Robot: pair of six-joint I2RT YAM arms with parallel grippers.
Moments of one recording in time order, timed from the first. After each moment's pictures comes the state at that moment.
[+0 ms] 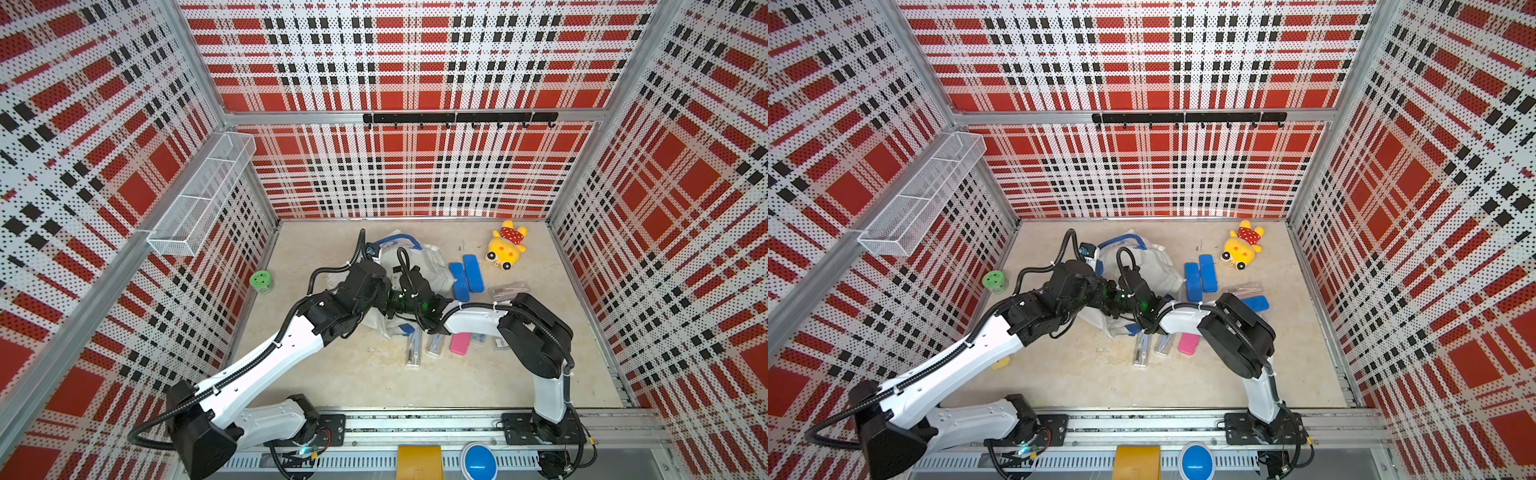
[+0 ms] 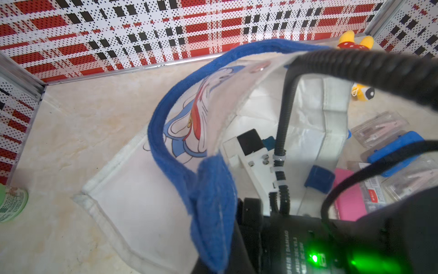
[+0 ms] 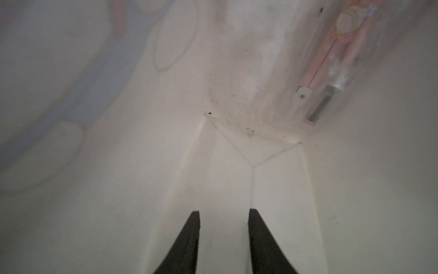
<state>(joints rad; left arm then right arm) -0.75 1.18 1.09 -0.56 -0.40 -0.32 0.90 1.97 1.17 0.54 -0.31 1.50</state>
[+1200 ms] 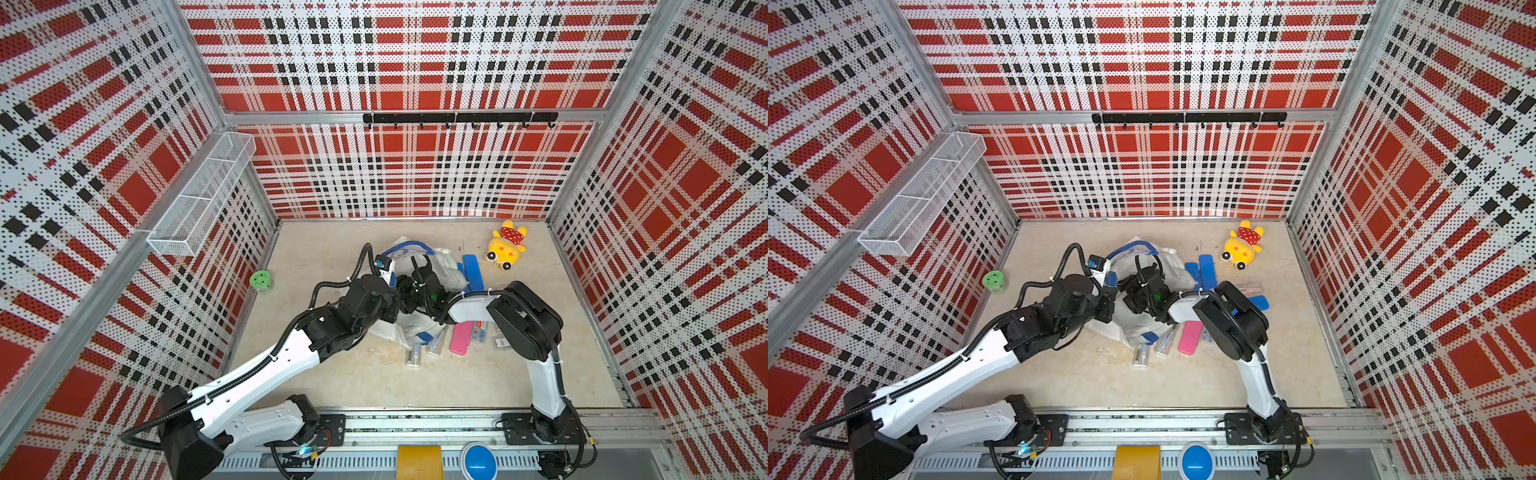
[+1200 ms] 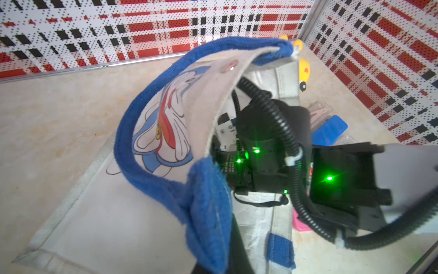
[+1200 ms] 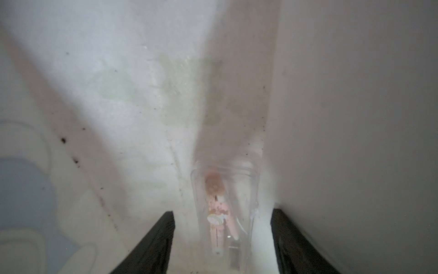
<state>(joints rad) -0.87 1.11 0.98 -0.44 -0.30 -0.34 0.75 2.09 1.16 0.43 -0.22 1.55</state>
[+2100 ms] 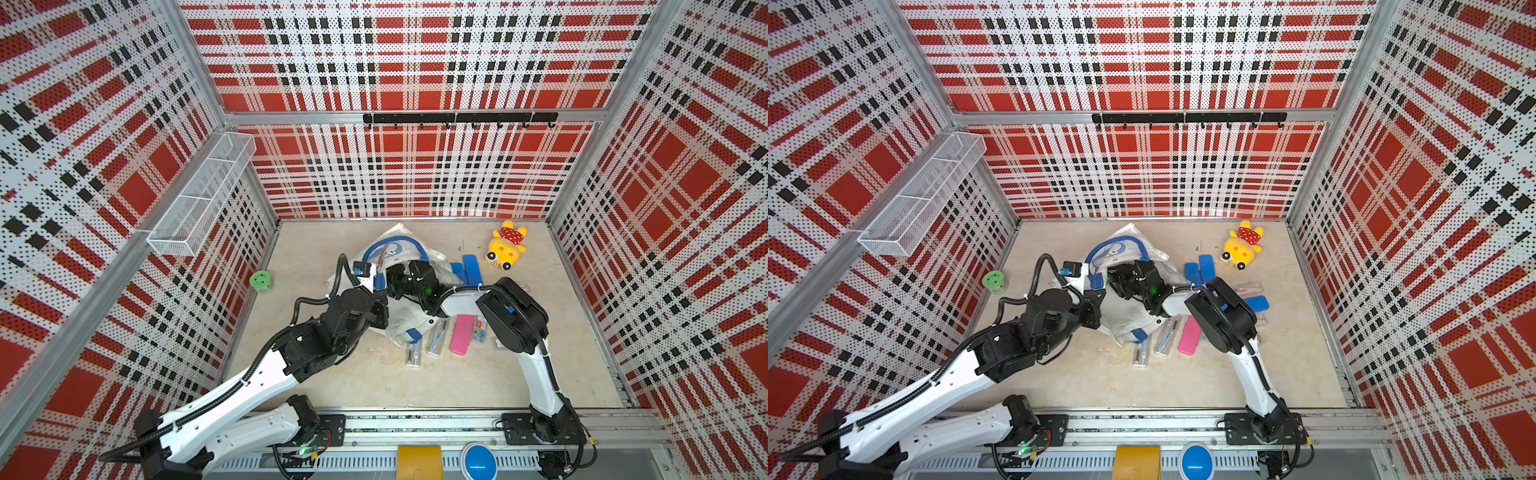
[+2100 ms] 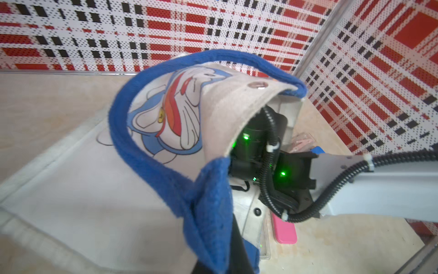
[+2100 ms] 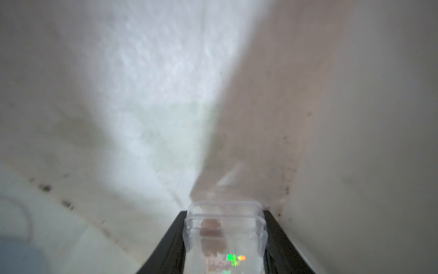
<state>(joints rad) -0.87 0.90 0.89 -0.44 -0.40 -0.48 0.73 2.17 1.26 0.65 -0.28 1.60</state>
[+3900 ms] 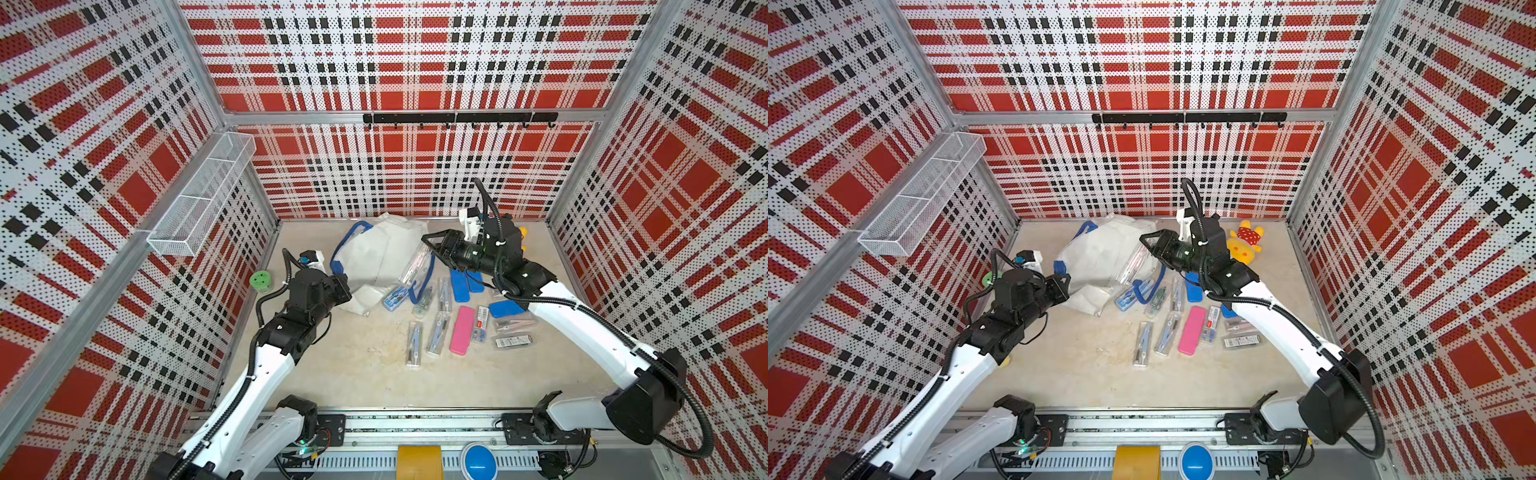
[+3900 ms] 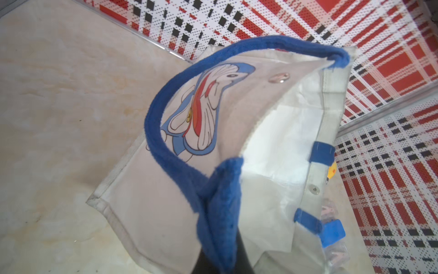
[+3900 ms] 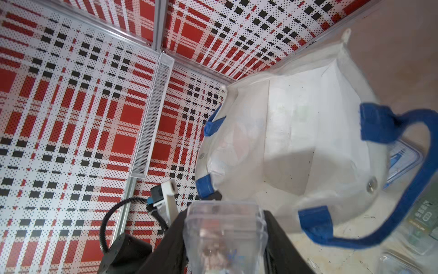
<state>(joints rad) -0.27 0.93 0.79 -0.32 -0.02 -0.63 0.59 1.36 1.29 -0.19 -0.34 1.02</state>
